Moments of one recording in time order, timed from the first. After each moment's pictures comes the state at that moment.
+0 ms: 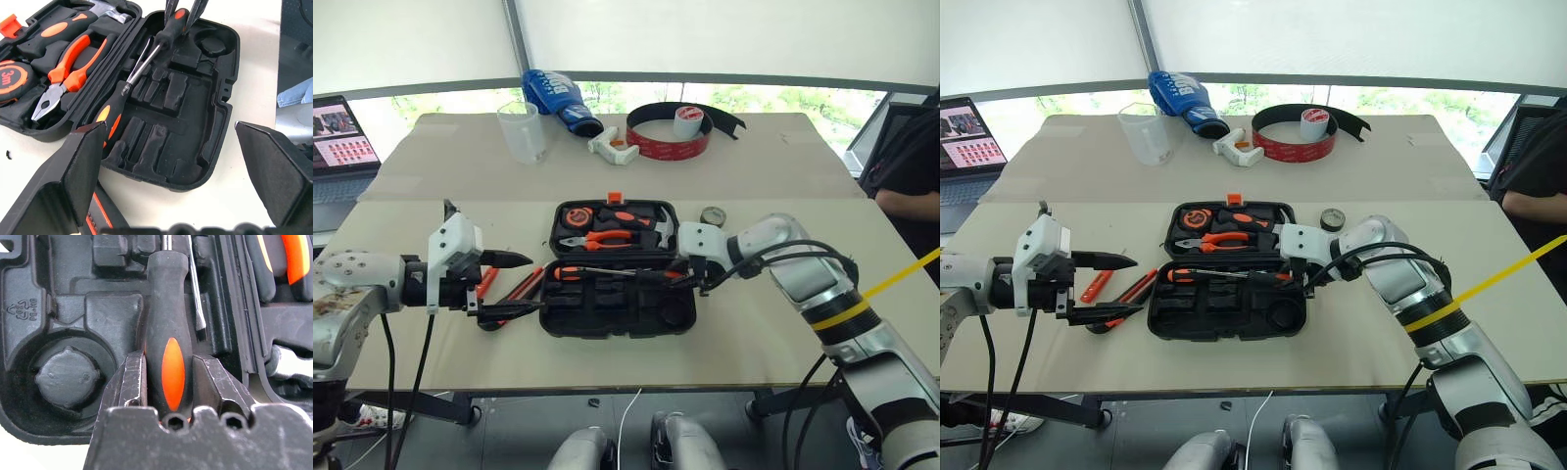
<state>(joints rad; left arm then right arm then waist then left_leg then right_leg) -0.25 1.01 0.22 -0.28 -0.56 0.61 -1.24 -0.82 -0.63 0.44 0.13 -0.02 0.38 1.24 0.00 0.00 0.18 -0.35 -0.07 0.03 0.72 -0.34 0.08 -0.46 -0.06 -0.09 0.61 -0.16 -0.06</state>
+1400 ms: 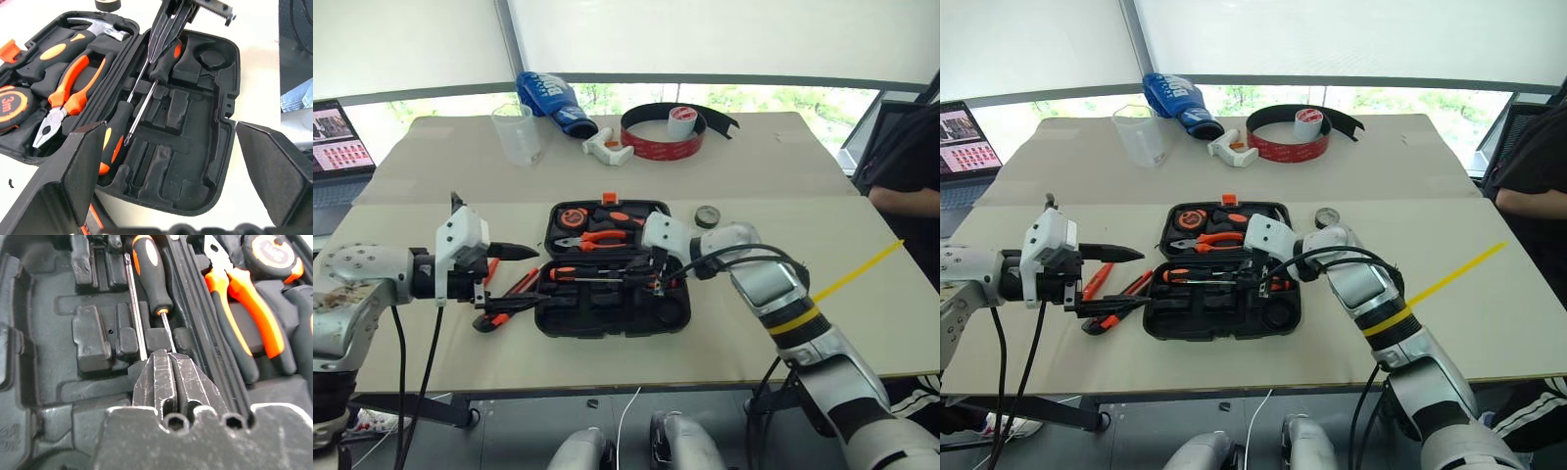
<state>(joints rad) -0.31 0.99 0.16 -0.24 -0.55 0.57 -1.23 -0.81 -0.43 0.43 0.14 -0.04 0.46 1.04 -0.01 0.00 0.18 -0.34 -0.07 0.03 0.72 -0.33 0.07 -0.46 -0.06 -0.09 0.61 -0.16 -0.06</state>
